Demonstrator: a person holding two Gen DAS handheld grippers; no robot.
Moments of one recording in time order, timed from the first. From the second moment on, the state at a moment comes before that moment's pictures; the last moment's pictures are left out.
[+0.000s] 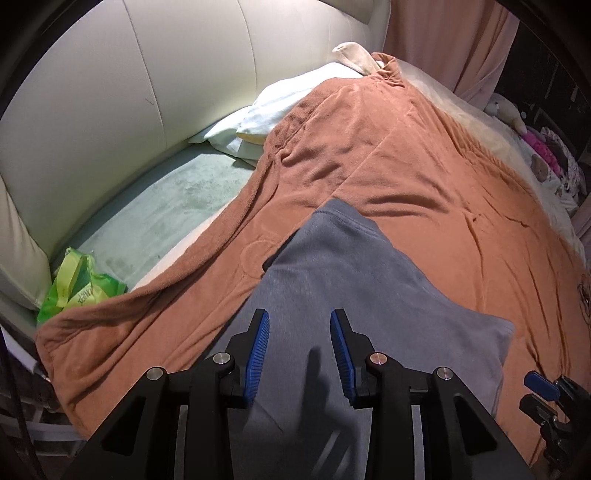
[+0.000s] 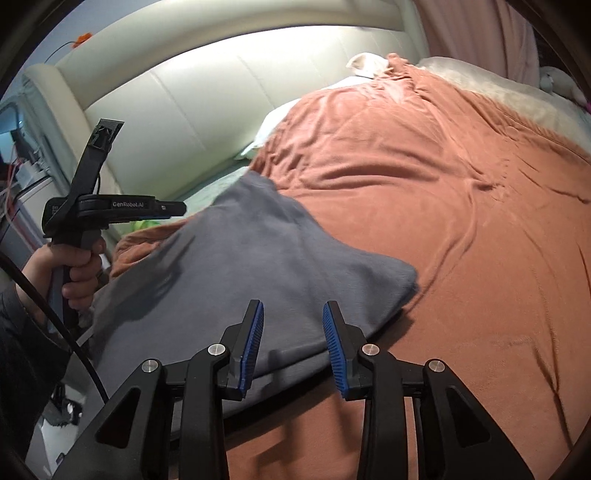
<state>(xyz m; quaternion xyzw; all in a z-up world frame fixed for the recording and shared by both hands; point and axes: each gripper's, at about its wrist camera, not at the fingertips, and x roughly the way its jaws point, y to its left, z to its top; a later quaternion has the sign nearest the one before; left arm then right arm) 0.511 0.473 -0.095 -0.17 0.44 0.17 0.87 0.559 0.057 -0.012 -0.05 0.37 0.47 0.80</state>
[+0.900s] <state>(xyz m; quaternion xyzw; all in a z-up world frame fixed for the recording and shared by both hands) 0.369 0.361 -0.133 -0.19 0.43 0.09 0.88 0.457 0.031 -0.050 -0.08 0.42 0.48 0.77</state>
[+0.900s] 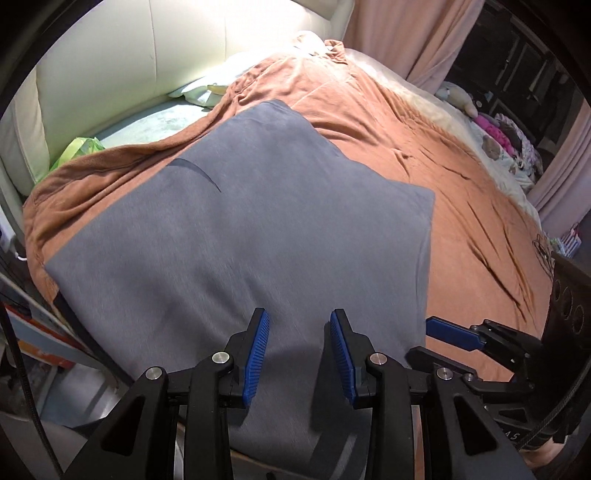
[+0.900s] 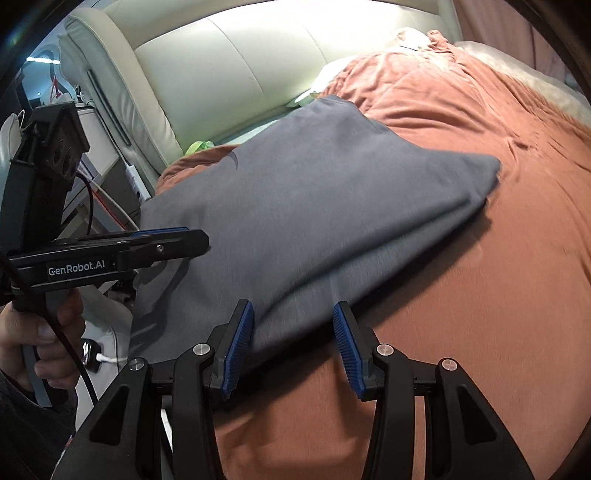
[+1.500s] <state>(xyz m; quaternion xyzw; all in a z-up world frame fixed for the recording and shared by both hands) 0.320 0.271 -0.109 -0.21 0.43 0.07 0.88 0.419 -0.120 0.024 -0.02 0.39 0.43 0.81</state>
